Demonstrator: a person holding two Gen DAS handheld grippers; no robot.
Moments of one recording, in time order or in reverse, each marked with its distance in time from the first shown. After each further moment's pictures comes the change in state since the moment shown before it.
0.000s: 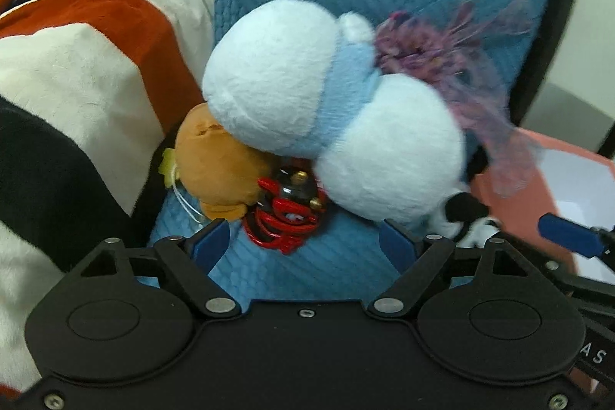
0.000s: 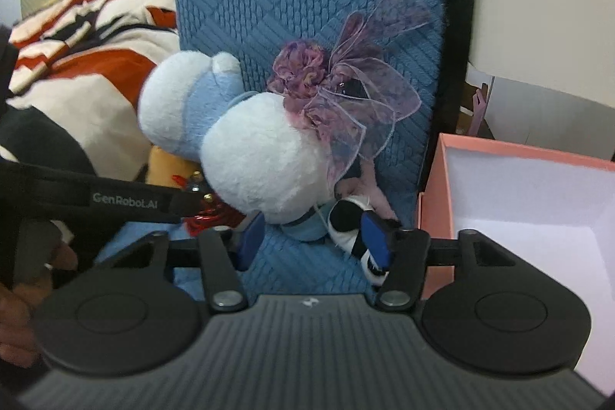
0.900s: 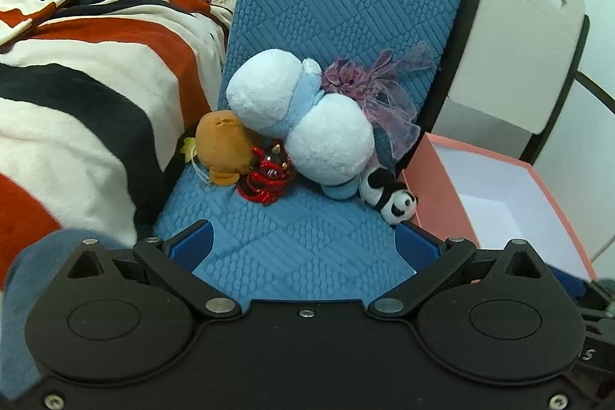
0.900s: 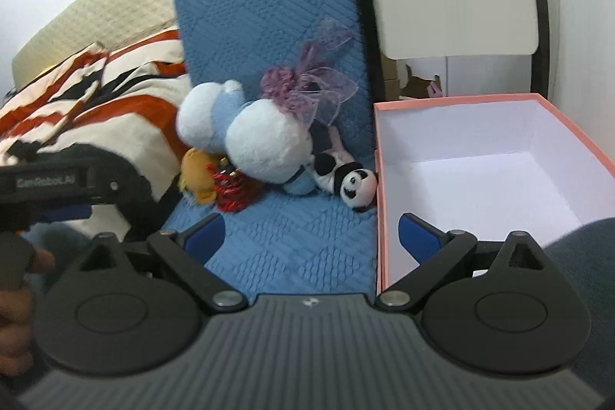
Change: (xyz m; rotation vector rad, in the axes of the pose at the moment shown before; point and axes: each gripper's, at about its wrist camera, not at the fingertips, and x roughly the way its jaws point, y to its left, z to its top) left arm -0.165 0.004 -0.089 -0.053 -0.173 -0.116; right arm -0.150 -0.002 -0.085 0.207 -0.128 -0.028
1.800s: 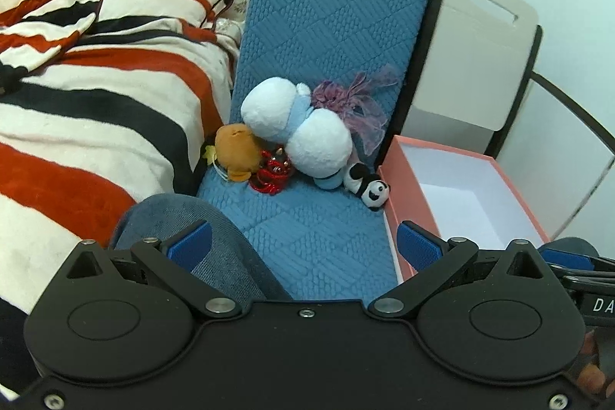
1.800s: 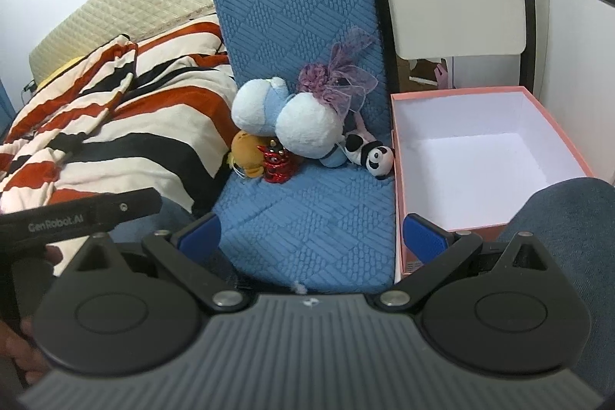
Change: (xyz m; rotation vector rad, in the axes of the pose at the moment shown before) left arm -0.150 0.001 -0.019 0.033 -0.028 -0.011; right arm -0.120 0.040 0.017 0.017 0.100 0.035
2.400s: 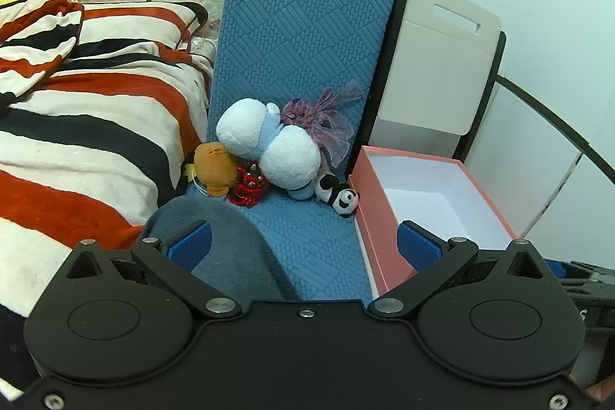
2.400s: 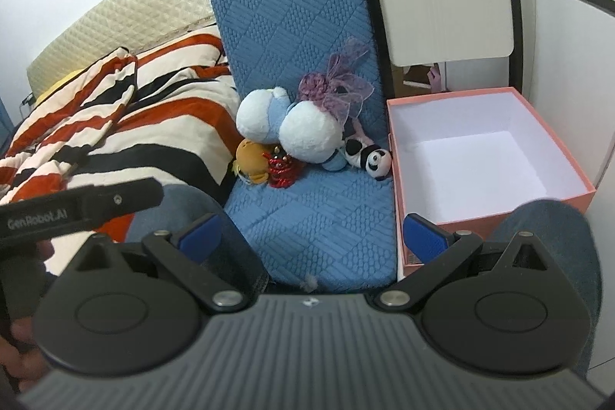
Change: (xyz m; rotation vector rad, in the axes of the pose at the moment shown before) left arm -0.051 -0.018 0.011 0.059 -0.033 -0.077; right arm -0.032 0.016 -0.002 0.028 -0.023 -0.015
